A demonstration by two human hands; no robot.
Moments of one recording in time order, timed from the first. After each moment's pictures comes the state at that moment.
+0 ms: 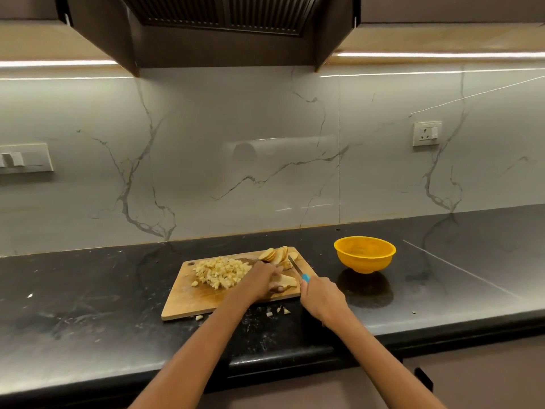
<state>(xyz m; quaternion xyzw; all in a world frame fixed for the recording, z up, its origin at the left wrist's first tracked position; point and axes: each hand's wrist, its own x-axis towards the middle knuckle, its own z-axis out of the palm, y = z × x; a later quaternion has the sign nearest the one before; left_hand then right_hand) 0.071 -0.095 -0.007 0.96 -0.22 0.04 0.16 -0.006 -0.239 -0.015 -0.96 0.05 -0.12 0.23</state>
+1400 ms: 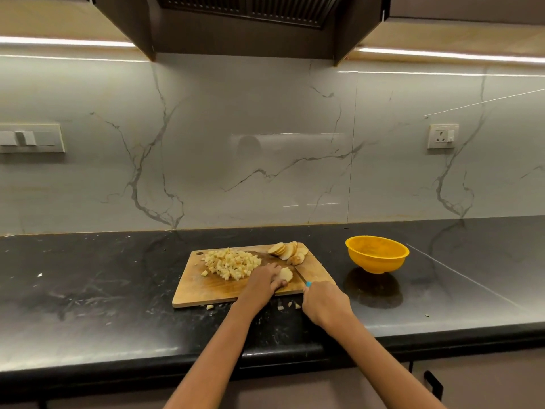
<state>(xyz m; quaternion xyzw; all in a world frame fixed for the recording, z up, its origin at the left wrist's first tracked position) 0.056 -0.077 -0.038 0.93 -0.20 0.16 0.27 -0.018 -0.216 -0.016 -0.98 0.06 -0.08 0.15</state>
